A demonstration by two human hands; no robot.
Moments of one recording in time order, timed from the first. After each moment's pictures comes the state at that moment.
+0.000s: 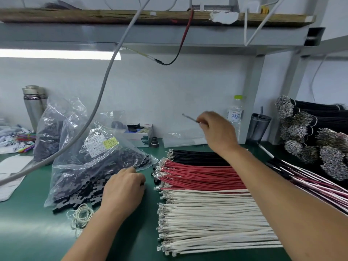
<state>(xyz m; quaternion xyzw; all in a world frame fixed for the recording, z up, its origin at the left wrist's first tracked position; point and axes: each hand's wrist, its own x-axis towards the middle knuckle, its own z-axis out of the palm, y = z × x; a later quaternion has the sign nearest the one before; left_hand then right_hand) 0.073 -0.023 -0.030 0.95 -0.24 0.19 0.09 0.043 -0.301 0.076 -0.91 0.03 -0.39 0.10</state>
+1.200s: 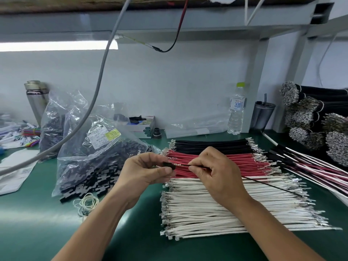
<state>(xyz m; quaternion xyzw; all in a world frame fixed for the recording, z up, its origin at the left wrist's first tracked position) 0.034 -0.039 -0.005 0.61 -0.21 -0.15 0.75 -0.056 -0.246 -0.013 -0.89 -0.07 -0.38 0.24</state>
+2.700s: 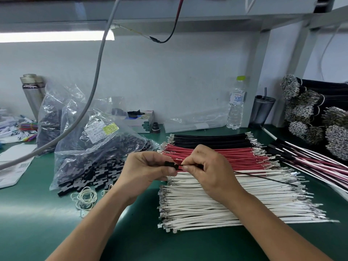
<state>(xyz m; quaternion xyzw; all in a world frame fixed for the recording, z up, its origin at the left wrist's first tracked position) 0.027 -0.043 -0.009 0.66 -0.28 -0.12 0.69 -0.055 -0.236 -0.010 -0.90 -0.09 -0.32 0.29</state>
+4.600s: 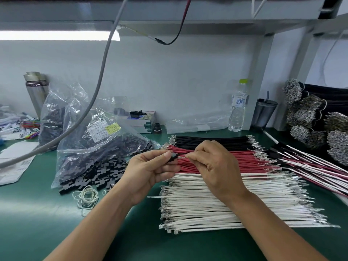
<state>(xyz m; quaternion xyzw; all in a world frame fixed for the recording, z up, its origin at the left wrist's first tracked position) 0.031 -0.050 -0.008 0.52 -0.17 -0.24 0.80 -0.049 -0.244 -0.010 -0.88 -0.11 -0.43 0.14</state>
